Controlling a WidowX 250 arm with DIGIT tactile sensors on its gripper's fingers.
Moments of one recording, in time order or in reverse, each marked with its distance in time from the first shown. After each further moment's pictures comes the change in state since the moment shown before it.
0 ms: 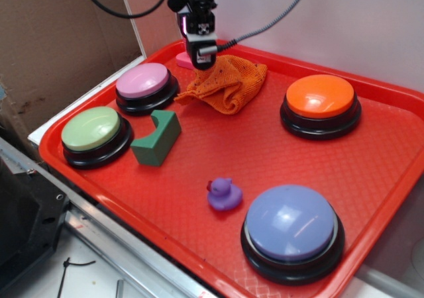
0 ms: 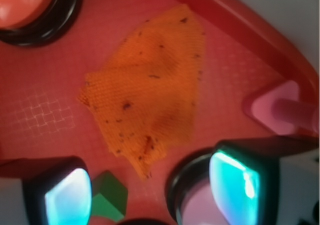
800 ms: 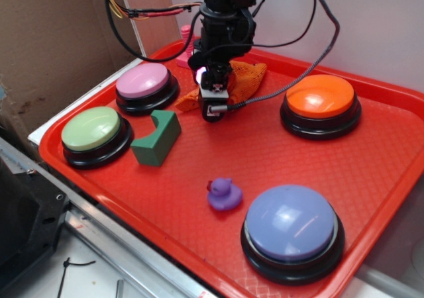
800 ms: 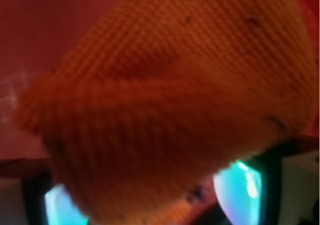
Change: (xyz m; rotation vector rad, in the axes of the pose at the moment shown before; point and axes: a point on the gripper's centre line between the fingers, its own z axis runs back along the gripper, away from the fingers) arm 0.009 -0.005 -0.063 0.031 0.100 -0.007
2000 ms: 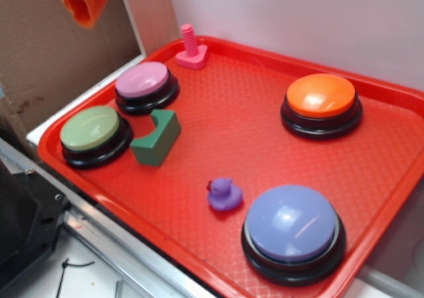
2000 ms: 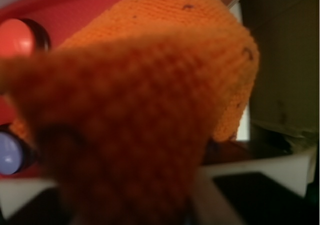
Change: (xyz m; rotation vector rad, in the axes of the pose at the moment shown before) arm -0.149 0.000 0.174 -0.178 -0.186 0.753
